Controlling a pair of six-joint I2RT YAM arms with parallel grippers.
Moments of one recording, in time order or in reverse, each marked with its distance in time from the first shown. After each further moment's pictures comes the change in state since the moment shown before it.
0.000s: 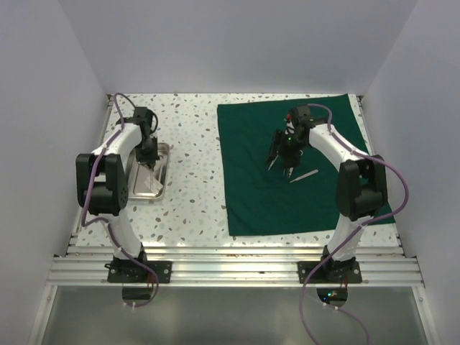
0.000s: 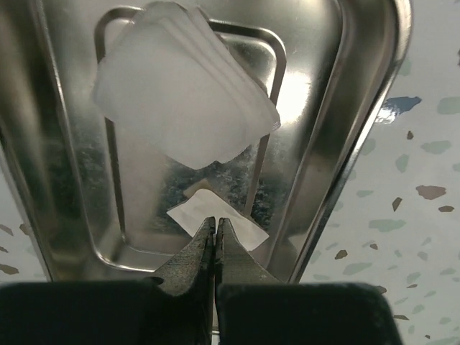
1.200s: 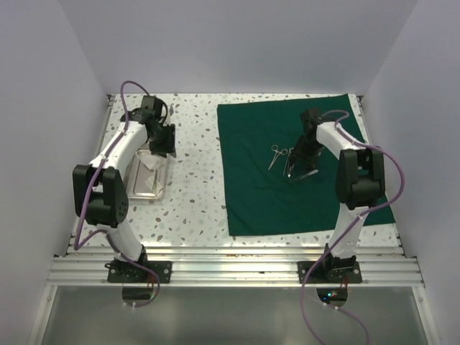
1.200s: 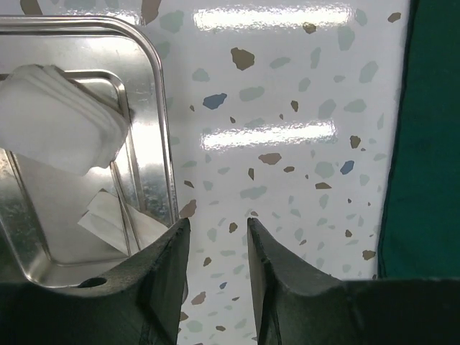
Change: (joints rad) left arm -0.116 -0.108 0.056 0.010 0.174 -0.035; right arm -0.135 0.121 0.004 -0.076 0.363 0.179
